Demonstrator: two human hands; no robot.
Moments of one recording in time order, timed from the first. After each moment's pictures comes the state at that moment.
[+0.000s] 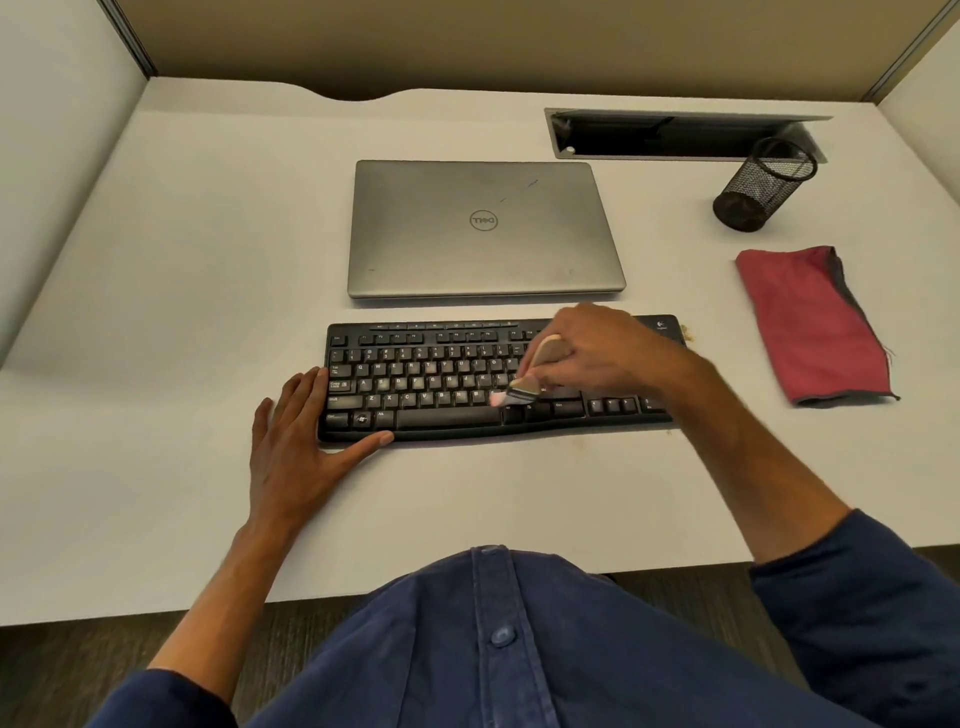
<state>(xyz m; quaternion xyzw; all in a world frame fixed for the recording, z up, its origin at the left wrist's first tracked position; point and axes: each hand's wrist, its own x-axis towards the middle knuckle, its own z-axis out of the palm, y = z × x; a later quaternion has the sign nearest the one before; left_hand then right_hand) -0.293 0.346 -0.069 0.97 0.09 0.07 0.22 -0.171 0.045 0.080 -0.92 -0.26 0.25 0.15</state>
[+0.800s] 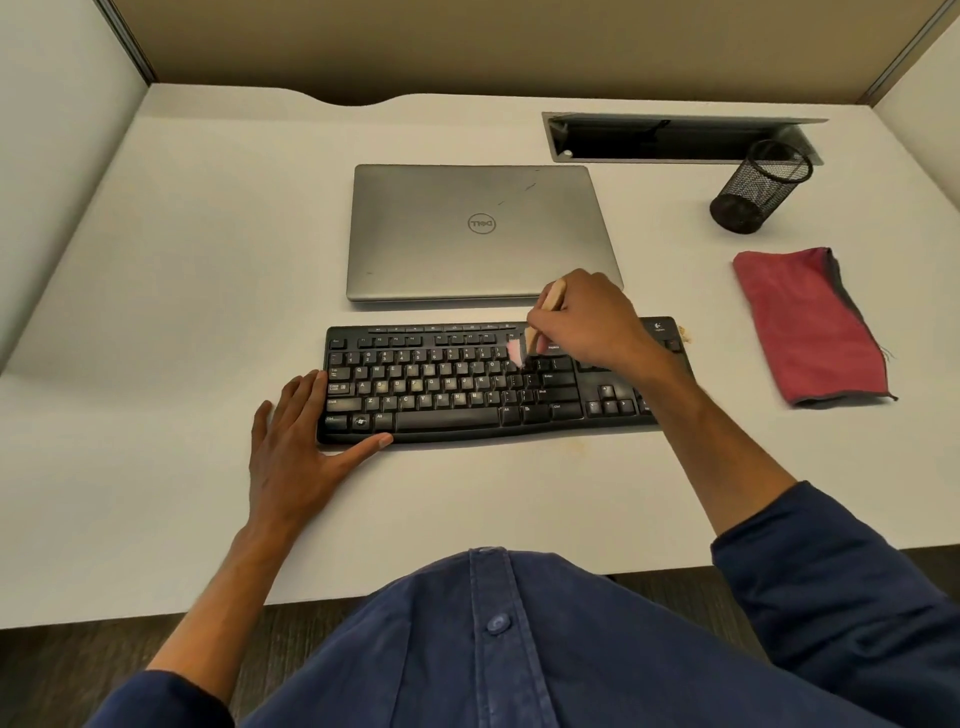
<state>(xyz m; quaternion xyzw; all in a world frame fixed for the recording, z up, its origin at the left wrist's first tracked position) -0.292 0.346 -0.071 0.97 0.09 0.07 0.22 -0.150 0.055 0.063 -0.95 -0.09 0.11 0.27</state>
